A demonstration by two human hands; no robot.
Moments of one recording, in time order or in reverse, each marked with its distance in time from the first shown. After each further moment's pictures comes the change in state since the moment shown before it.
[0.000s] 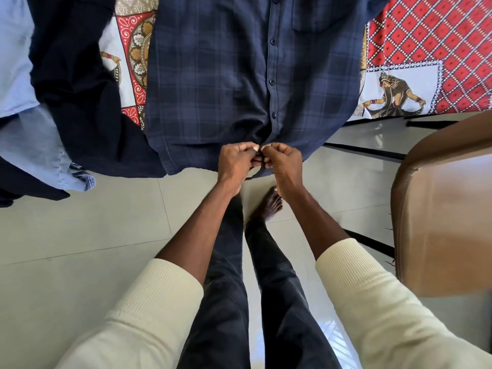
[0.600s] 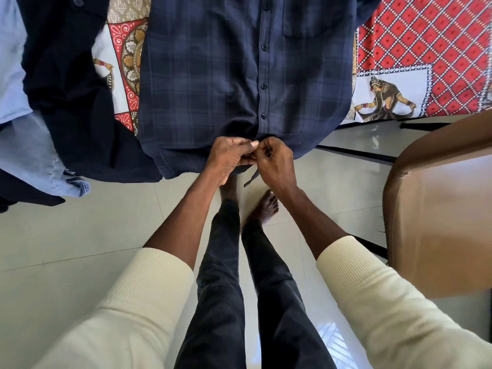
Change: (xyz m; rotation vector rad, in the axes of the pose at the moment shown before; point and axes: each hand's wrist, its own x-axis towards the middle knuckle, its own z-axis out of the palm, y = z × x) left_hand 0.010 0.030 -0.006 -0.031 -0.194 -0.057; right_hand 0.009 -0.007 -0.002 -0.569 0.030 -0.327
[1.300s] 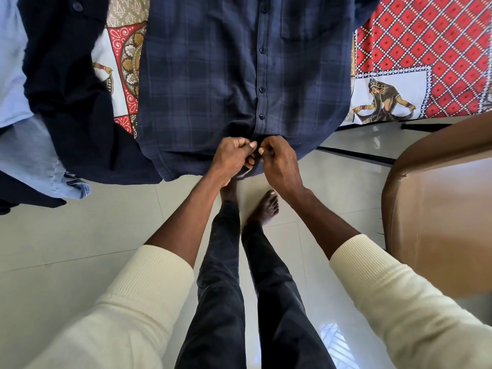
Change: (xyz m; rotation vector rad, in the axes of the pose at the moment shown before) left_hand 0.018 -0.011 0.006 0.276 0.012 0.085; right_hand 0.009 0.013 -0.014 -0.082 -0.036 -0.207
